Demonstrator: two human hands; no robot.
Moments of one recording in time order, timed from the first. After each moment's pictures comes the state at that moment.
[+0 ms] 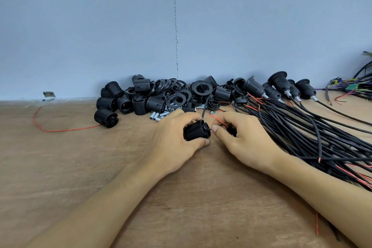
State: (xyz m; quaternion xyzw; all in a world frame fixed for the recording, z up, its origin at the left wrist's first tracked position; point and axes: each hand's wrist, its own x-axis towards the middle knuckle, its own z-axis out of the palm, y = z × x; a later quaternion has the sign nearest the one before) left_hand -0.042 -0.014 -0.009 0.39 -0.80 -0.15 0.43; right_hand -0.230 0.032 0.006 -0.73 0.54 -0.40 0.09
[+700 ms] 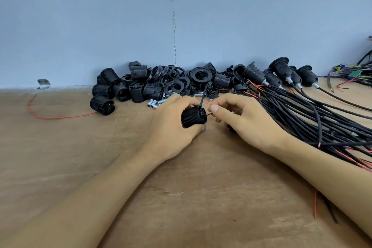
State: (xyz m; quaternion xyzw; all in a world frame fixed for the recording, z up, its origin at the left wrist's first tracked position) left_hand -0.044 -0.011 -0.008 0.41 -0.80 -0.13 0.42; right_hand -0.236 0.030 0.009 -0.69 0.52 -0.45 0.23
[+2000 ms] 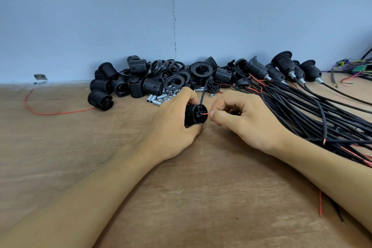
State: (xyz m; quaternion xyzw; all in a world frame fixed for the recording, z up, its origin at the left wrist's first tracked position) left_hand -0.041 -0.018 -0.019 0.34 -0.83 -0.17 0.42; right_hand -0.229 0.038 0.011 -0.72 0.51 -0.44 0.20
